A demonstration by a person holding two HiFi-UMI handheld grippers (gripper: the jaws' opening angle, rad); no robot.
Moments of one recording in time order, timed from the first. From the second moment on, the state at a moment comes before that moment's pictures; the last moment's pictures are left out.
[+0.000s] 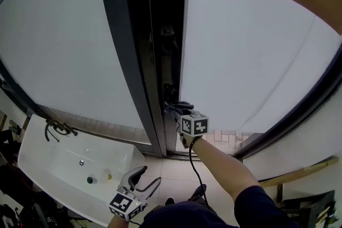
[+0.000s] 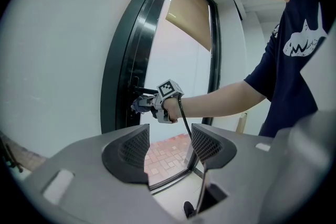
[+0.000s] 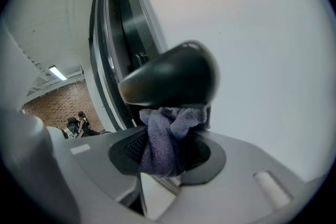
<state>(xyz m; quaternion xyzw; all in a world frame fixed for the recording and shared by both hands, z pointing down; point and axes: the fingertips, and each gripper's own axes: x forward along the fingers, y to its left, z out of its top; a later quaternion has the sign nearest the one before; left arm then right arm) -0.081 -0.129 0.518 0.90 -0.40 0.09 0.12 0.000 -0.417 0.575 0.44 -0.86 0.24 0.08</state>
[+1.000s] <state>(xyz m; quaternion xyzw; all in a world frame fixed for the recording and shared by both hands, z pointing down) -0.075 -0.145 0.524 0.89 -0.42 0.10 0.14 -0.027 -0.424 0.634 0.41 -0.87 0.26 0.09</state>
